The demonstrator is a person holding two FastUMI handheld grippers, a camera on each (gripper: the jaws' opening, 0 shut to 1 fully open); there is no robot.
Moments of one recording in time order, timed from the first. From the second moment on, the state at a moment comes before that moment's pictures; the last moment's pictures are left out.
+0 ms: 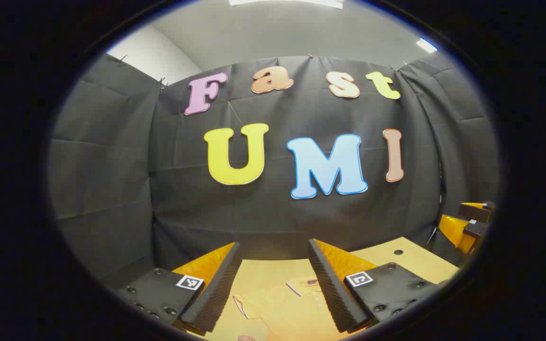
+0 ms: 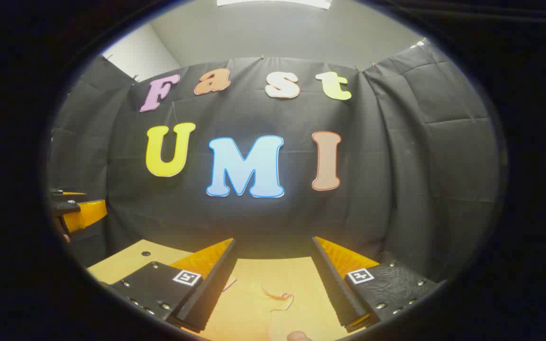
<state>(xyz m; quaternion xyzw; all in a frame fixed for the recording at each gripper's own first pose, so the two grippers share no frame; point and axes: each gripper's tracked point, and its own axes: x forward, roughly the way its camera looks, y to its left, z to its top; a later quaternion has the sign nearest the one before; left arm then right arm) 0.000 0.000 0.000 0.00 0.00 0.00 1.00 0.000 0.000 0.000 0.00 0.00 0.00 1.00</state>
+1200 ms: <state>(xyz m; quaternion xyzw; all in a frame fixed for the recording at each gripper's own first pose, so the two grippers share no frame) 0.005 0.019 -0.003 0.01 0.02 0.02 1.00 0.046 0.001 -0.077 0.00 0.10 0.02 1.00</state>
